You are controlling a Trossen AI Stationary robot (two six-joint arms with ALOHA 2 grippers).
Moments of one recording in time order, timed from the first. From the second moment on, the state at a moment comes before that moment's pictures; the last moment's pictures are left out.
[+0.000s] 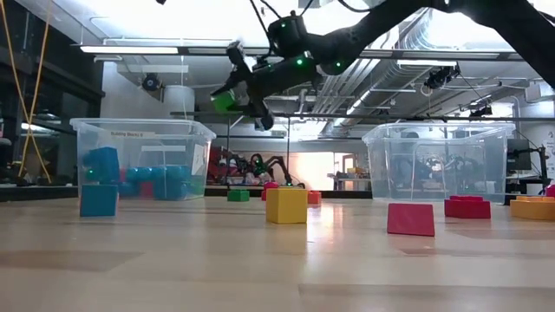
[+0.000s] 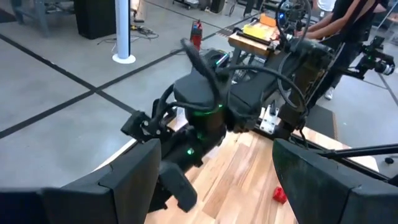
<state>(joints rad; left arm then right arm) 0.28 1.05 1.32 -0.56 -0.15 -0.23 -0.37 2.10 1.60 0.29 -0.10 0.80</state>
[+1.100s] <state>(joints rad) 0.28 1.05 1.32 -0.50 -0.13 -0.28 -0.36 2.48 2.29 -0.10 -0.31 0.66</state>
